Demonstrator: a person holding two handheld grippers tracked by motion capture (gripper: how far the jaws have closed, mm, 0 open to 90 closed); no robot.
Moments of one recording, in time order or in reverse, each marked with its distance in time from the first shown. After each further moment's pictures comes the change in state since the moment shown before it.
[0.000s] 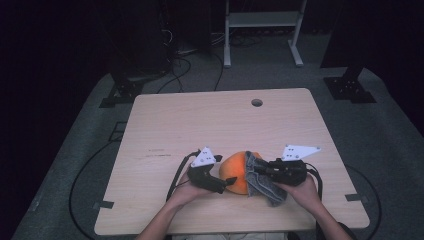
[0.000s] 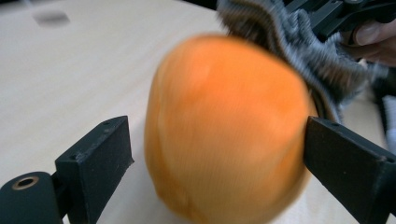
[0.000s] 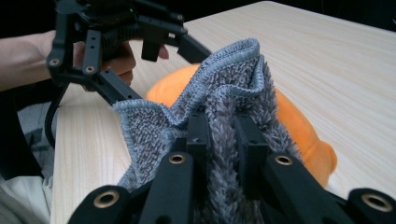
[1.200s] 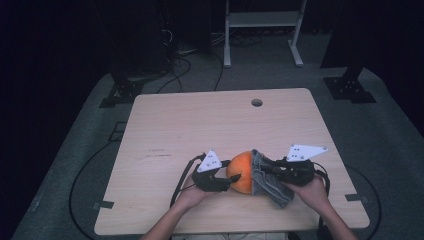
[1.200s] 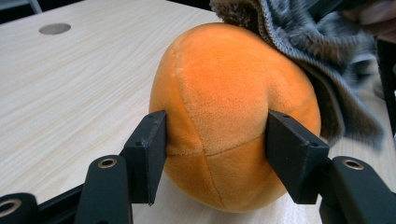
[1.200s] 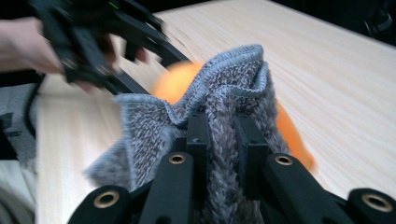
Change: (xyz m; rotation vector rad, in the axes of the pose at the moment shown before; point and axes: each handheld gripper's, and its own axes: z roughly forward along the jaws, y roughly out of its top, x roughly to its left) left arm -0.021 0.005 0.003 -0.041 0.074 0.088; right arm 0.001 0.006 -0.018 0.050 -0.079 -0.052
